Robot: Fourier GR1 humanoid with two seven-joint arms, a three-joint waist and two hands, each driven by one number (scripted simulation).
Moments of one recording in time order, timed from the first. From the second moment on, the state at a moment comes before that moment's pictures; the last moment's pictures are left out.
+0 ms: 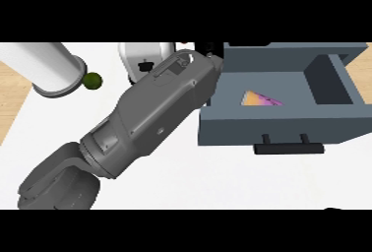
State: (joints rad) left arm -1.44 0.00 -0.60 -0.50 1.05 0.81 -0.26; right arm 0.01 -0.09 -0.31 -2.33 0.35 0.45 0.07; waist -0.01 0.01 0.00
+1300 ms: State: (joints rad) left arm -1.31 0.18 -0.60 -0.72 0.93 0.83 -0.09; right arm -0.55 -0.13 0.03 -1.31 1.13 -0.02 -0.09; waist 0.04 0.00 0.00
